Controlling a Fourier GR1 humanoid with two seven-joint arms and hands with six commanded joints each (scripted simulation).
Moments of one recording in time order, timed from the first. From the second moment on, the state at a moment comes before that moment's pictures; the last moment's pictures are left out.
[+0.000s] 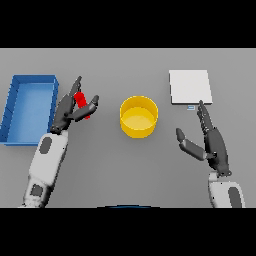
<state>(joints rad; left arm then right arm) -0.45 0.05 0.03 -1.01 -0.16 0.01 -0.08 0.09 -0.09 0.09 -1.70 0.16 0.01 -0.08</state>
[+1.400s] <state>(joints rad) -0.57 0.06 0.05 -1.01 -0.10 0.01 -0.15 0.10 -0.09 0.10 -1.71 0.19 0.00 -0.15</state>
